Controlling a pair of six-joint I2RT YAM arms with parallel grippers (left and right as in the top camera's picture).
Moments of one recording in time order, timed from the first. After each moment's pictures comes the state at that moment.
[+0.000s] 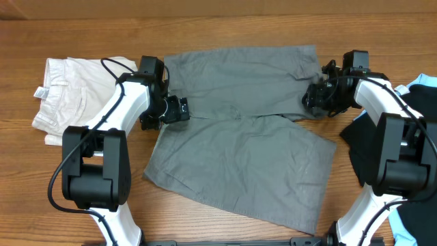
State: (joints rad) left arm -0.12 1.96 1.34 -0.84 0.19 -0.31; right arm -0.13 2.03 1.35 -0.64 -0.30 -0.01
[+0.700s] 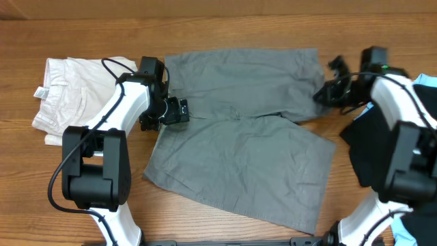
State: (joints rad) left arm -0.12 1.96 1.34 -0.86 0.19 -0.28; right arm -0.23 1.94 1.44 -0.82 -0.54 -0.25
